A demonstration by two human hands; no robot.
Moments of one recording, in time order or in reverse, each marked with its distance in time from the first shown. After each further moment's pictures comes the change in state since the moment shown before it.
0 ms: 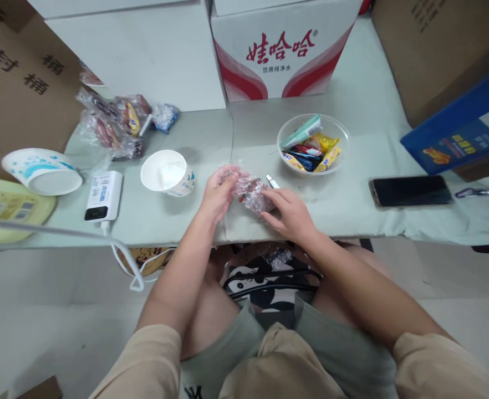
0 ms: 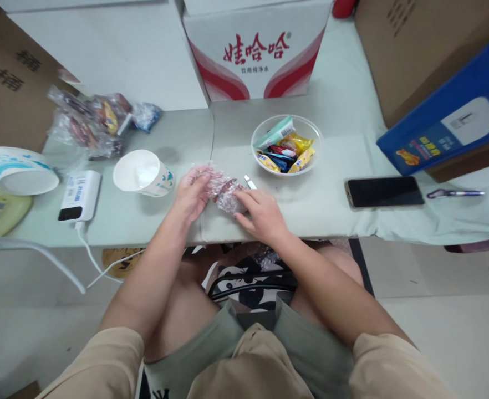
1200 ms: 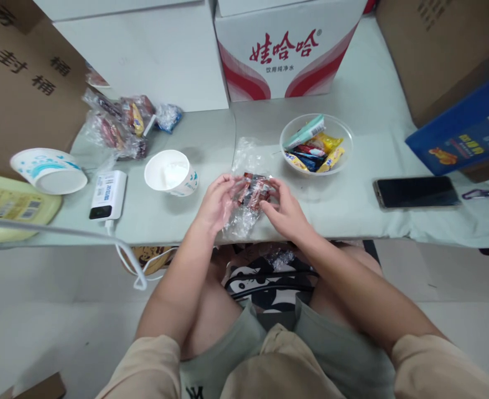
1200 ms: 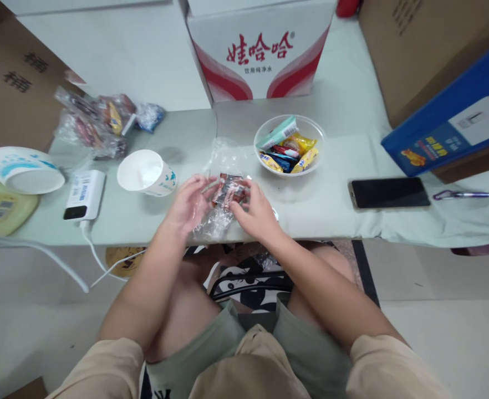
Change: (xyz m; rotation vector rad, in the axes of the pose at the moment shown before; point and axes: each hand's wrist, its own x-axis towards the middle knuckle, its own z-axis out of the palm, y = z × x) left_hand -0.034 0.026 0.012 -0.149 0.063 -0.166; right_hand 0.015 -0.020 0.016 0.670 0.028 0.536
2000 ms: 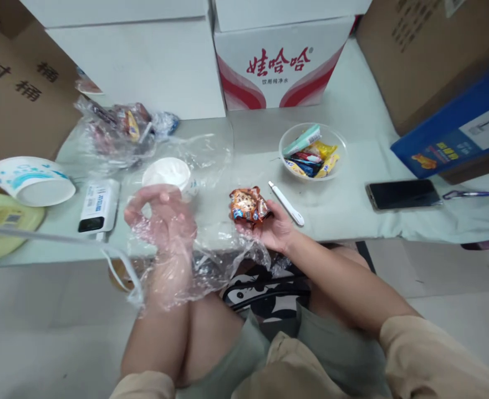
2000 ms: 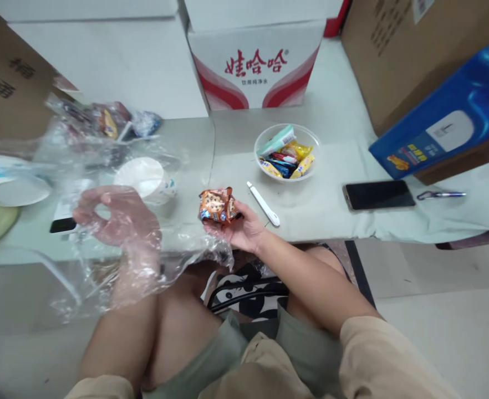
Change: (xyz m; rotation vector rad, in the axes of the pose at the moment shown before) left_hand -0.044 0.046 -0.045 -0.337 0.342 0.454; right_hand 0.001 -0.004 0.033 1.158 -0.402 0.571
